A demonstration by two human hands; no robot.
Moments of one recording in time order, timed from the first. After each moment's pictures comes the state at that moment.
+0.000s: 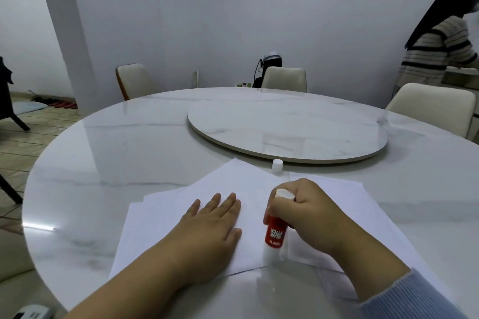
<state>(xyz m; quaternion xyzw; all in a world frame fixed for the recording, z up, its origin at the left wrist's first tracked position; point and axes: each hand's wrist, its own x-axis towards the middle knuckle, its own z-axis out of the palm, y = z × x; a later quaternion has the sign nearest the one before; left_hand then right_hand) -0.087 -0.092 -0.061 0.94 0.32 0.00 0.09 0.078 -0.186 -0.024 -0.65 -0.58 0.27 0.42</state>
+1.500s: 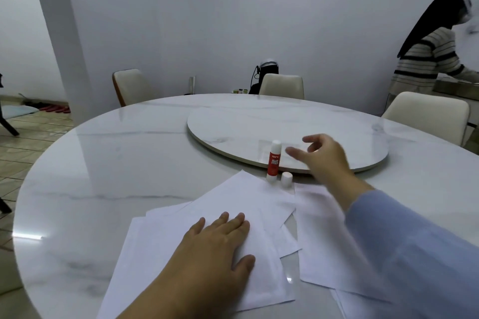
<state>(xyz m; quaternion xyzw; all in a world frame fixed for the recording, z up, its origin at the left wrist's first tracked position) -0.094 -0.101 -0.062 0.93 0.33 0.09 0.12 0.170 -0.092 -0.006 -0.78 -0.38 0.06 0.50</state>
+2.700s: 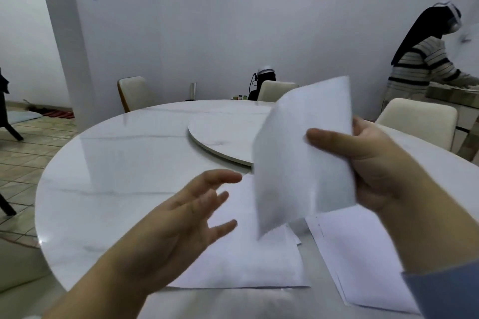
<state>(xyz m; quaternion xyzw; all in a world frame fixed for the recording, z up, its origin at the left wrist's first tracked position) -0.136 -0.112 -0.008 0.55 0.07 0.28 0.79 0.080 -0.220 0.076 -0.44 -0.45 0.36 0.69</state>
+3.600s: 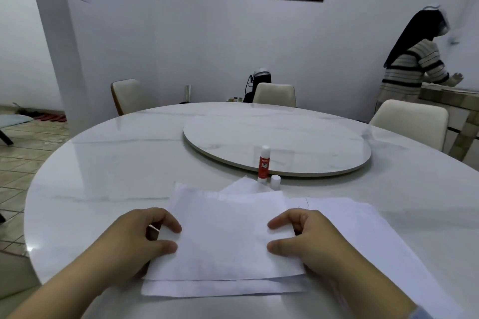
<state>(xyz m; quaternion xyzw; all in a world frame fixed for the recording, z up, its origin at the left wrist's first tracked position) -0.174 -0.074 -0.027 0.78 0.45 0.22 0.37 0.070 -0.210 -0.032 -0.75 -0.40 0.30 0.44</state>
